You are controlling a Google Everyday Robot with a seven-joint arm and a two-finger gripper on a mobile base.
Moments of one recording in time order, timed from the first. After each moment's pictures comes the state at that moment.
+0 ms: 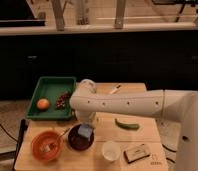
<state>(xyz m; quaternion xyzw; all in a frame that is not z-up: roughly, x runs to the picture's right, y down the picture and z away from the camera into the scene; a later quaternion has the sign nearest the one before) -0.062 0.176 0.751 -0.24 -0.20 -0.54 0.78</state>
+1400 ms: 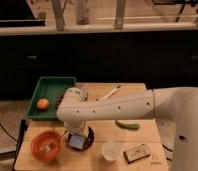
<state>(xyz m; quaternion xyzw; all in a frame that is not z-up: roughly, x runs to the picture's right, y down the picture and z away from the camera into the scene) -0.090 0.219 0.712 -0.24 -0.22 -0.58 0.75</state>
